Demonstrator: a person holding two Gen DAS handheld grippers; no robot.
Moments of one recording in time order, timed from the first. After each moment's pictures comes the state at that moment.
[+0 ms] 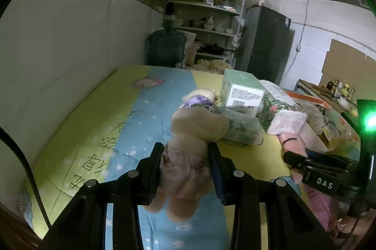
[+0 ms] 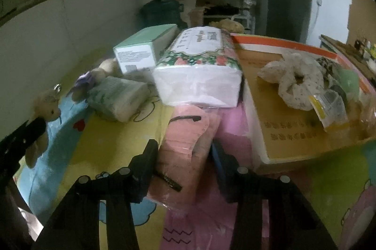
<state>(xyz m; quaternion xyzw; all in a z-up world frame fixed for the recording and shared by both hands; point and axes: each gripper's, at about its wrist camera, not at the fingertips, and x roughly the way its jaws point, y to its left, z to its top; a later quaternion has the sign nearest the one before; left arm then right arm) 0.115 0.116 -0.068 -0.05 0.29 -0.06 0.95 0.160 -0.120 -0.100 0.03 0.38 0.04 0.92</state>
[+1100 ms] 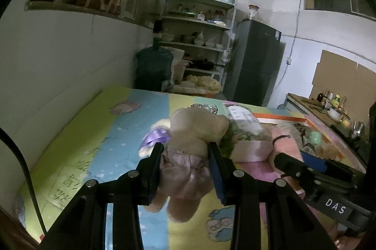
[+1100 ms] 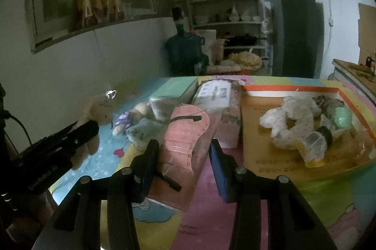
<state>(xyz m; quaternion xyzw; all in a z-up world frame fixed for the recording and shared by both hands) 0.109 0.064 -0.021 -0.06 0.25 -0.09 0.96 0.124 -0.138 -0.036 0.06 0.28 0.11 0.95</state>
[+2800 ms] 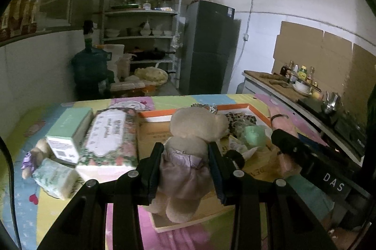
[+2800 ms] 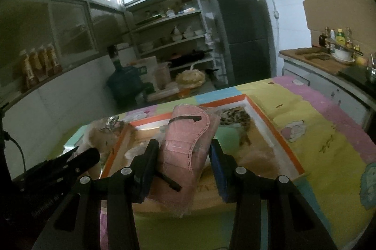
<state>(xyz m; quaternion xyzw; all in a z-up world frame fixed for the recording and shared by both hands) 0.148 -0.154 -0.017 0.01 0.27 -0.20 0.94 0.105 -0.355 -0.029 0.14 0.23 -0.02 0.96</state>
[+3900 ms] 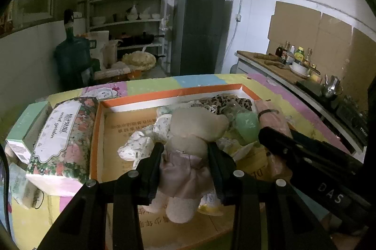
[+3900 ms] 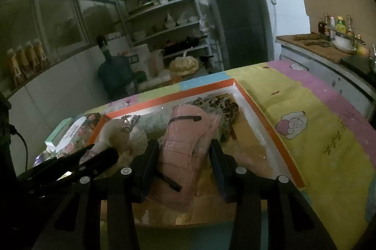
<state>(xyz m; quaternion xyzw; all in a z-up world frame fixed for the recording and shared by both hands) 0.186 -0.209 -0.051 0.03 0.32 -0.22 0.92 0.144 -0.389 -0.060 0.15 0.27 -0.02 0.95</state>
